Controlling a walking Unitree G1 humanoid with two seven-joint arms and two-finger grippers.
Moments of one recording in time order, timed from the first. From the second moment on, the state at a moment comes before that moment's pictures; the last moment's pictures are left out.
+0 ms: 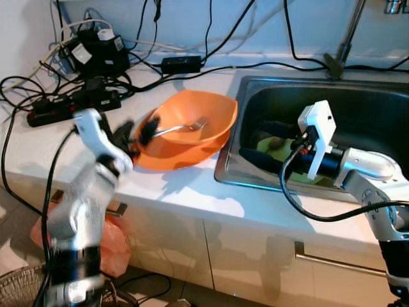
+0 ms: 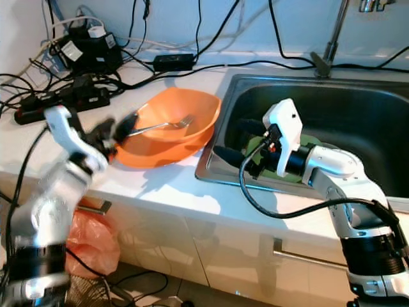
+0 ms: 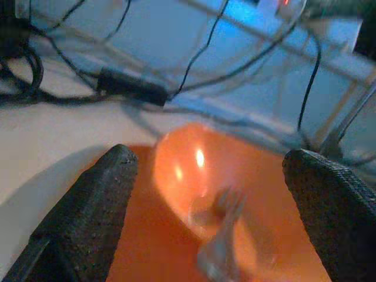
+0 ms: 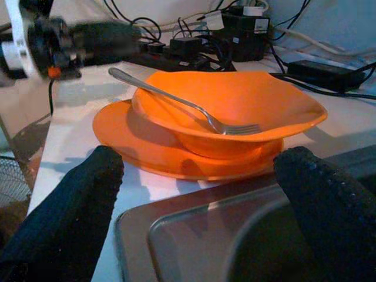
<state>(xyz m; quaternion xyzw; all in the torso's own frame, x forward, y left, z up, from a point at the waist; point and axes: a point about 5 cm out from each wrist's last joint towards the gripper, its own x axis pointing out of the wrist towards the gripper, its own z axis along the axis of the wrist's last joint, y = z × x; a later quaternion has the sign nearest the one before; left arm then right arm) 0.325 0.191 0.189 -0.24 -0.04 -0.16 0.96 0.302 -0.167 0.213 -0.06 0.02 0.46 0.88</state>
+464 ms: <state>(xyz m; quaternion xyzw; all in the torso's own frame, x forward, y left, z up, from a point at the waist) 0.326 0.193 0.186 -0.31 -0.02 -0.15 0.94 0.302 -0.167 0.212 -0.07 0.02 0.46 0.89</state>
